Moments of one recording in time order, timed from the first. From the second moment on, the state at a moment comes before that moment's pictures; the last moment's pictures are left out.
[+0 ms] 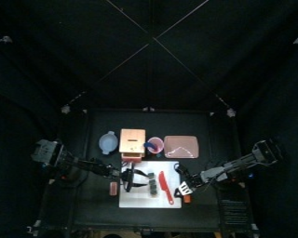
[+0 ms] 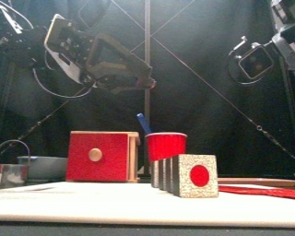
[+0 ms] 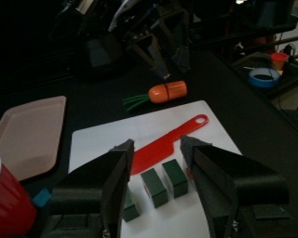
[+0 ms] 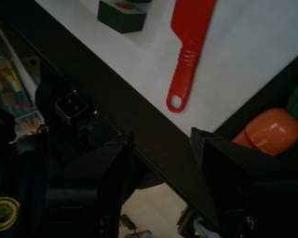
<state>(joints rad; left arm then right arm) -0.16 0.01 0.85 -0.03 -0.67 0.17 0.29 -0.38 0.88 0.06 0.40 1.25</state>
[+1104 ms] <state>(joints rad) -0.10 -0.05 0.83 -0.11 -0.72 0.17 0.01 -0.09 0.79 -1.19 -0.02 1.24</state>
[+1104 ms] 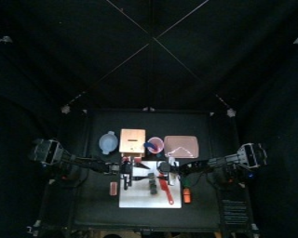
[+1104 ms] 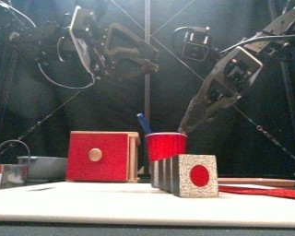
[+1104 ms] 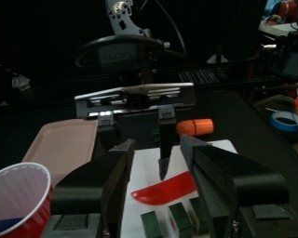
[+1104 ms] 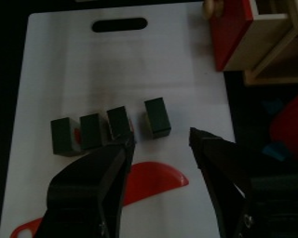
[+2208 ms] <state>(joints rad) -0.14 -0.22 1.05 -0.34 -0.73 0.17 -0.03 0.07 0.69 -1.24 -0.11 1.24</state>
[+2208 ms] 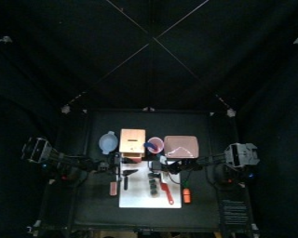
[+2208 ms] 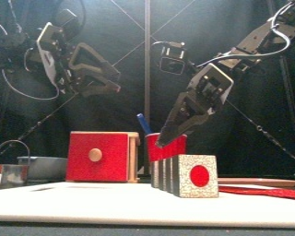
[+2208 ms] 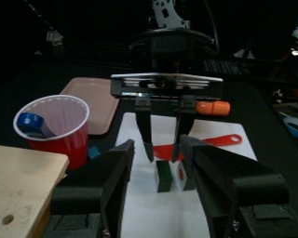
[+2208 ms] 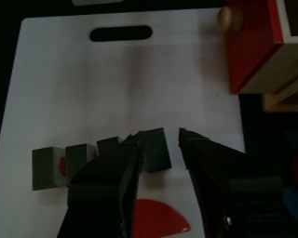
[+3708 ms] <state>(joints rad) -0.14 -0.22 1.07 -0.41 -0.73 0.17 -0.02 0.14 0.69 -1.19 -0.13 1.24</state>
